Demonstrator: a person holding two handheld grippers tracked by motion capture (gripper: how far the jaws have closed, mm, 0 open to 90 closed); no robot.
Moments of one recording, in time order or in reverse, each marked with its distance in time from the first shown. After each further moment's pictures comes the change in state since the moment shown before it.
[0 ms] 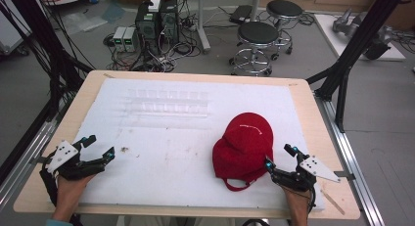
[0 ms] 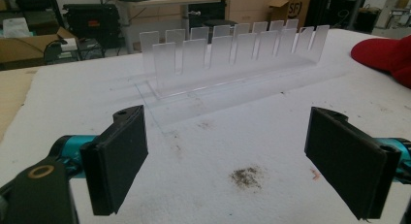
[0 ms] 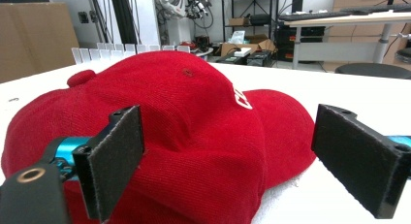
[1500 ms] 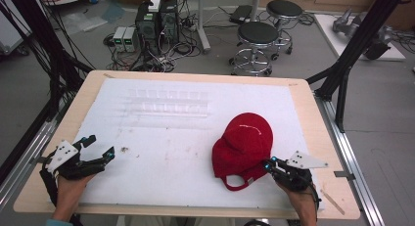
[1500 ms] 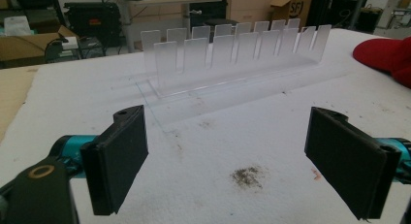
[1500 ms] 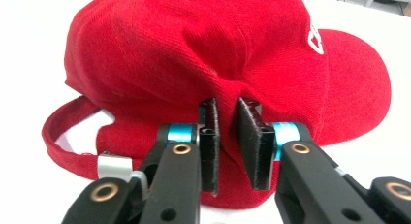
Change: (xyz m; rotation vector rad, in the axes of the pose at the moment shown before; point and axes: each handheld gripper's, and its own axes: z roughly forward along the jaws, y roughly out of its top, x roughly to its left) left arm 0.000 0.000 0.000 0.004 0.005 -0.006; right arm 0.006 0.014 0.008 0.340 0.186 -0.110
